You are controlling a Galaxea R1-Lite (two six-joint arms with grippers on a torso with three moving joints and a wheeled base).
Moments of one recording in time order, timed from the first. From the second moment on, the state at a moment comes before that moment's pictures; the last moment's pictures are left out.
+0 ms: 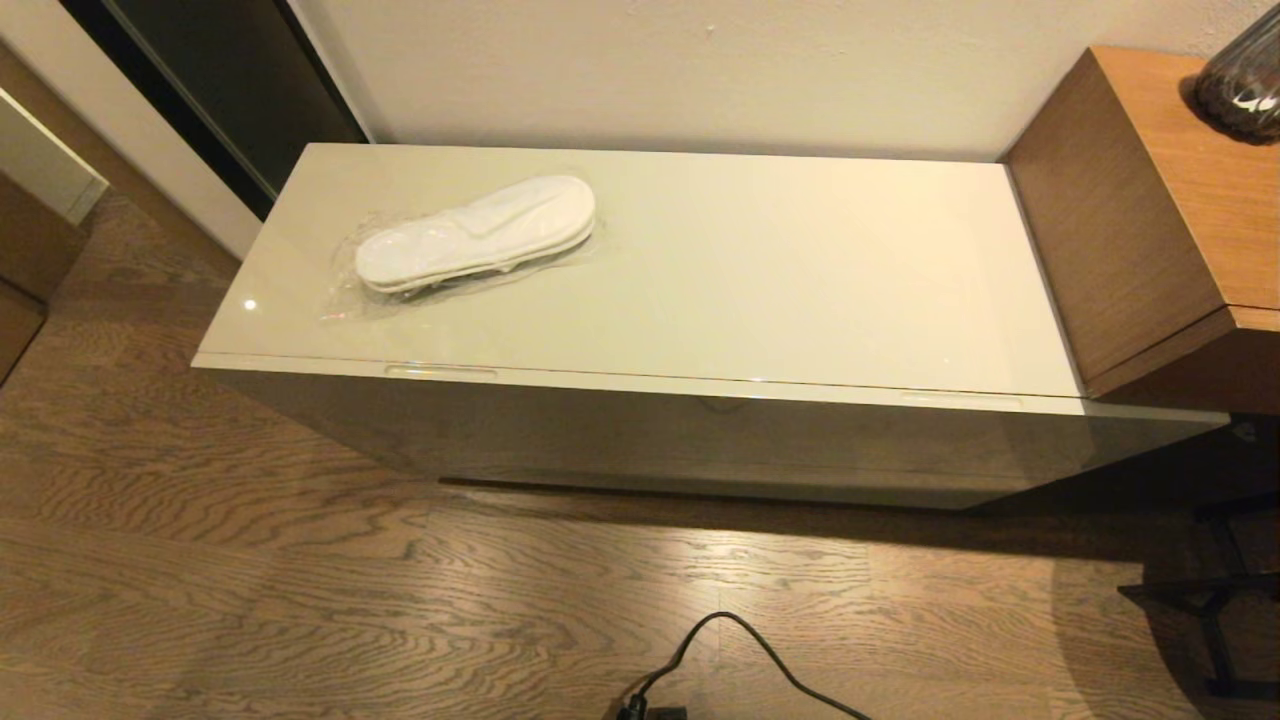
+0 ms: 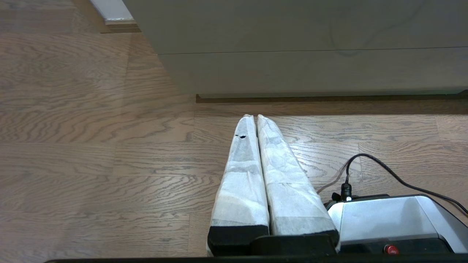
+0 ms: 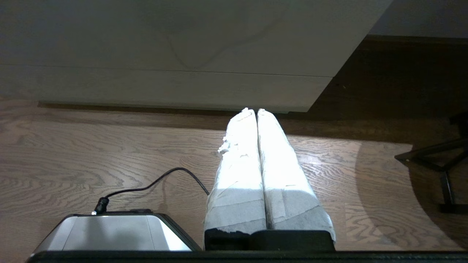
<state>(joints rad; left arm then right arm) 0.00 0.00 0.00 0.00 -0.04 0.05 -0.01 0.00 0.00 0.00 0.00 -0.01</state>
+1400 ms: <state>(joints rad) 0.00 0.00 0.00 0.00 -0.04 0.05 -0.01 0.00 -0.01 0.00 0.00 -0.04</state>
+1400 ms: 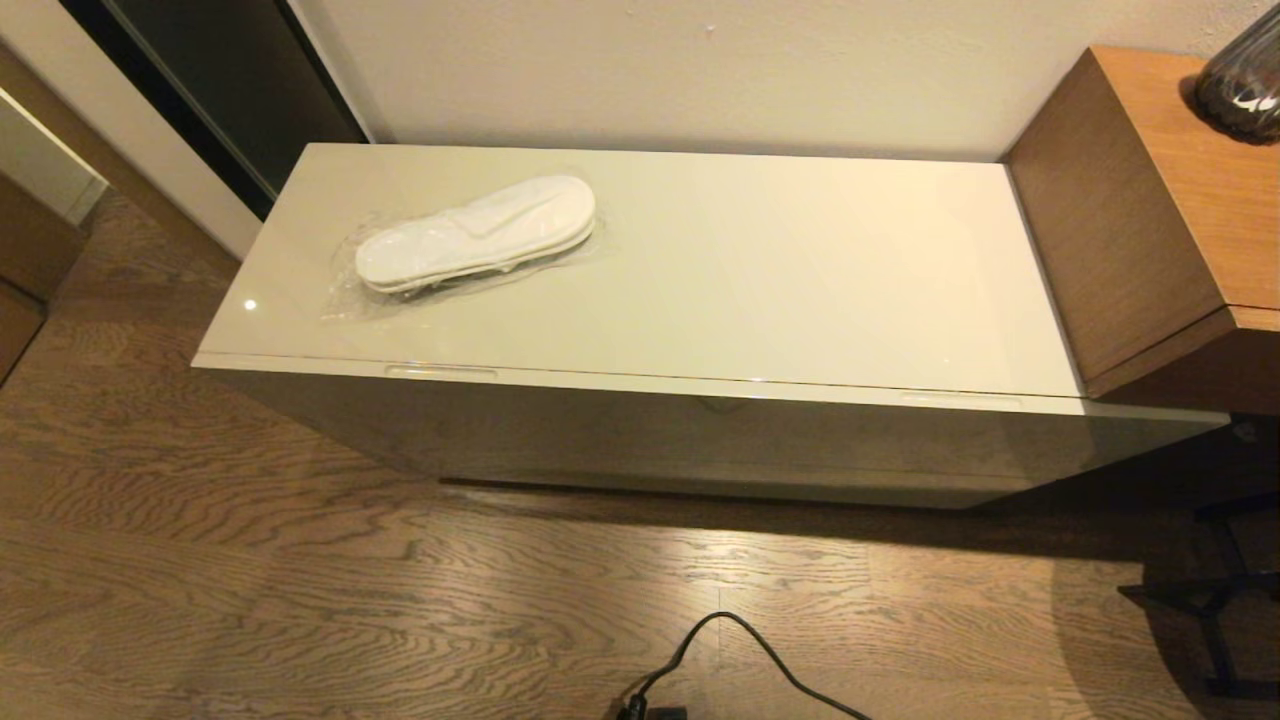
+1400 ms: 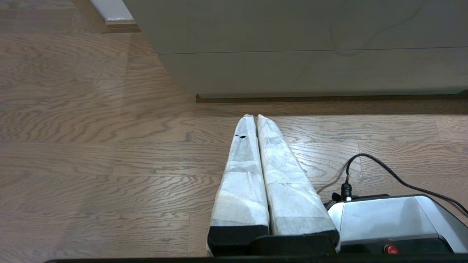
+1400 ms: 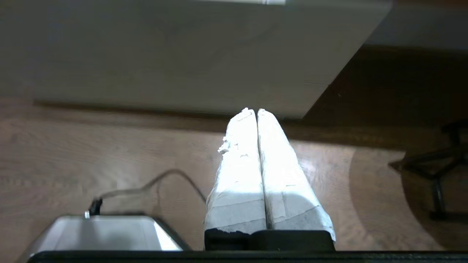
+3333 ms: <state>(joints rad) 0.00 0.00 0.00 0.00 -0.04 0.05 0.07 1.16 -0.99 0.30 0.28 0.30</state>
